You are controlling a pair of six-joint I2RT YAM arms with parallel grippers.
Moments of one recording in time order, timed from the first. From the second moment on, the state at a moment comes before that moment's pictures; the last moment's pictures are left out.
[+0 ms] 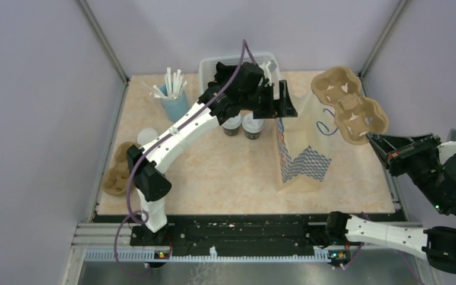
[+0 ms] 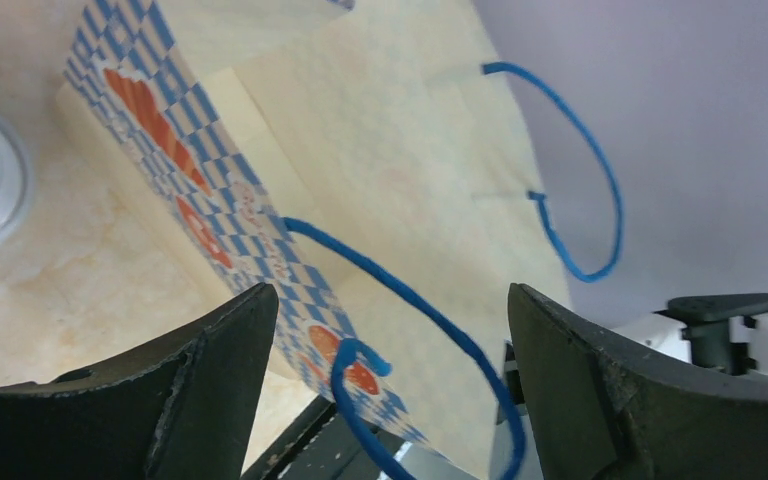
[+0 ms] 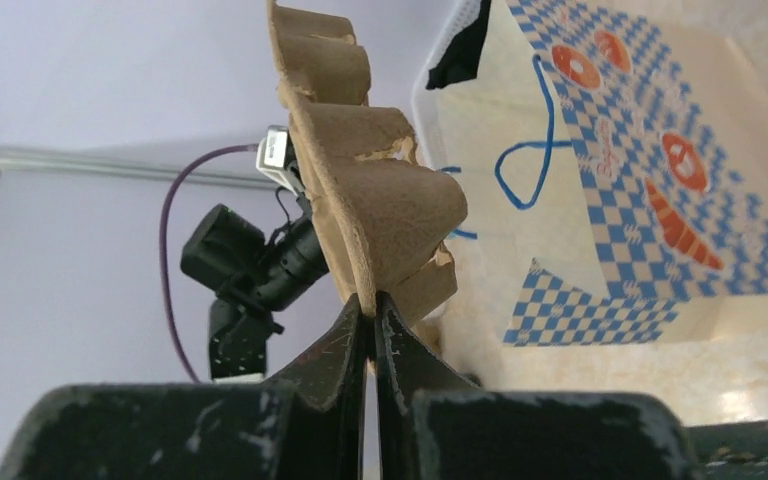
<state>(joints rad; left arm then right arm) -0.83 1.84 2.01 -0.65 0.28 -0.74 1.13 0.59 1.64 -1.35 0.90 1.49</state>
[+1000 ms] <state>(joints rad) -1.12 1.74 1.90 -0.94 -0.17 -1.10 1.13 0.65 1.77 -1.14 0.75 0.57</state>
